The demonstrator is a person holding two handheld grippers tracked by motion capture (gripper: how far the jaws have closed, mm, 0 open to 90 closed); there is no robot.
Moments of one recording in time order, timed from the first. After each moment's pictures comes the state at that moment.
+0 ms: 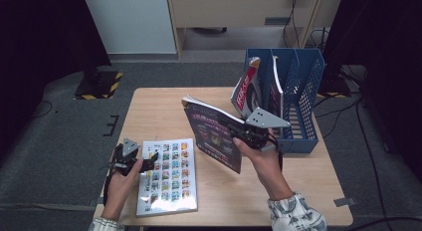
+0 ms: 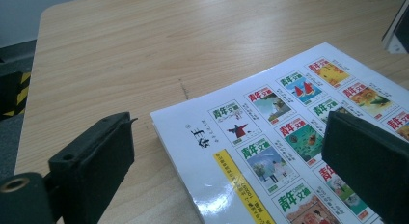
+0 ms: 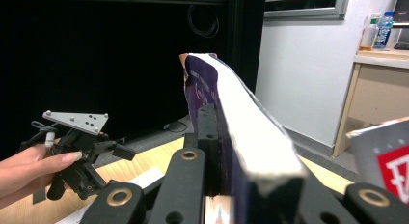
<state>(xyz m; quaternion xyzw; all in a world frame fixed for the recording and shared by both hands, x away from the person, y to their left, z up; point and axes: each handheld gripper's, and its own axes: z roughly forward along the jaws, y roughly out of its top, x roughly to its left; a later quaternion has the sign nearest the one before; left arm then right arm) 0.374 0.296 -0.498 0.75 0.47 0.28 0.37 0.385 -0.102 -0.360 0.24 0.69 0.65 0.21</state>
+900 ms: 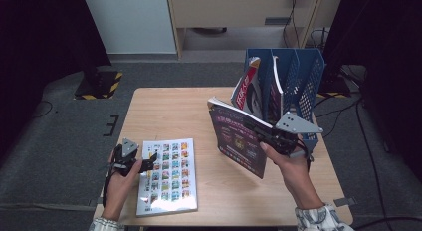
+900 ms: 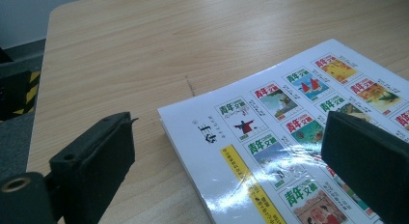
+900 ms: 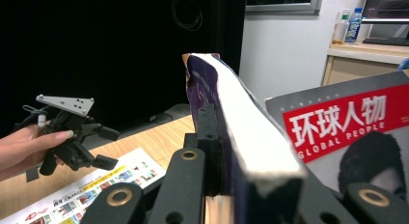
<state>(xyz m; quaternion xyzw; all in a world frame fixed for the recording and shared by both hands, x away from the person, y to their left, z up) 0.372 0.297 -0.497 0.75 0.47 0.29 0.37 0.365 -0.164 -0.352 0.26 0.70 0.63 0.22</state>
